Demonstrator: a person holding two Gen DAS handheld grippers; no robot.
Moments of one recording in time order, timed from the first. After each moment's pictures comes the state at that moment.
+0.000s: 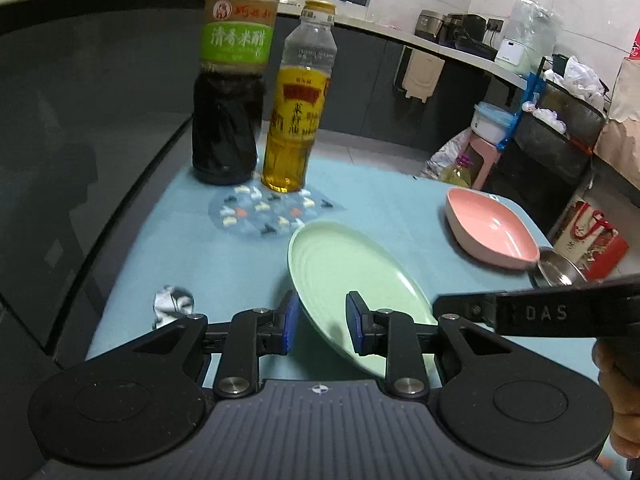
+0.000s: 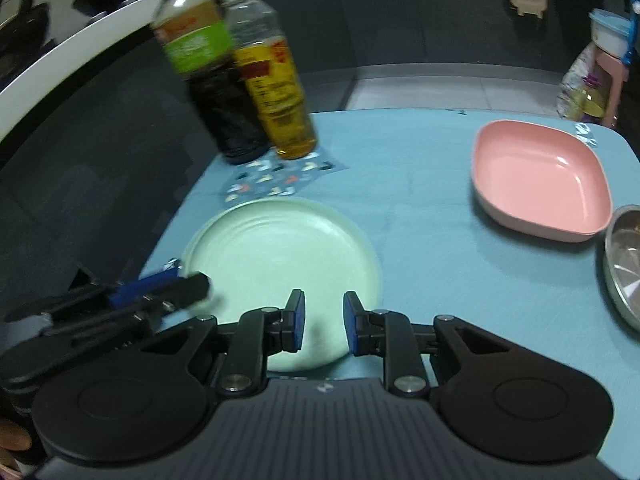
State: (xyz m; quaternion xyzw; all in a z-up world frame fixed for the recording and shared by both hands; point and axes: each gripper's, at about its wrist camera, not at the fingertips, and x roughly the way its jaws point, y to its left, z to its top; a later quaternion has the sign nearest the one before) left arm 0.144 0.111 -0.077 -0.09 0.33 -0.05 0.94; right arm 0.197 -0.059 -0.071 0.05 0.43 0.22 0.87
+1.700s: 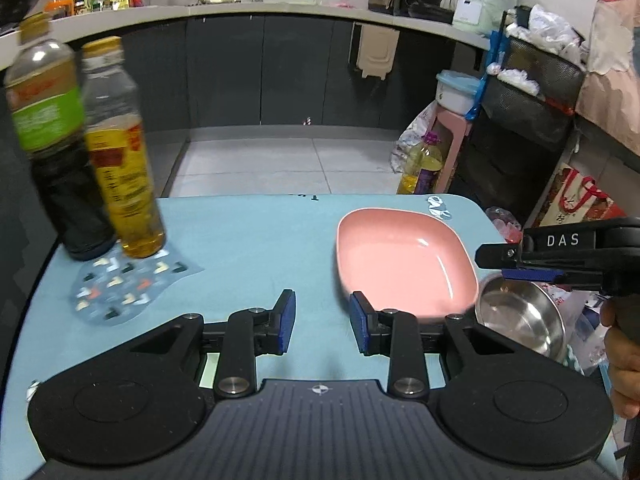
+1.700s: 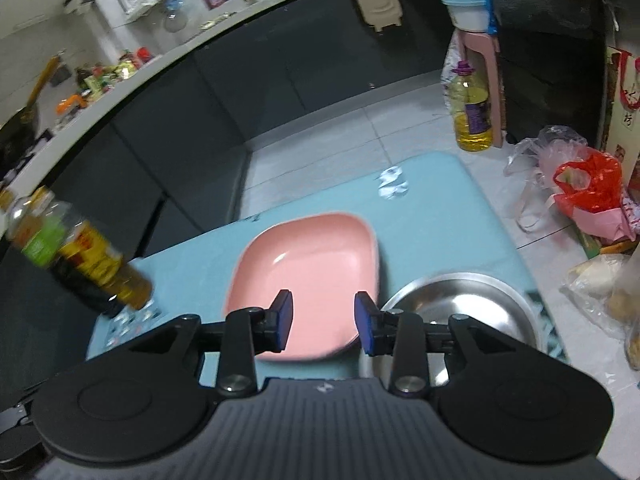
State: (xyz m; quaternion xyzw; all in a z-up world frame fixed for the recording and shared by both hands) left arm 0.244 -0.042 -0.049 -0.02 0.35 -0.08 0.93; right arm 0.279 -0.237 -0.066 0.19 0.39 0.07 0.90
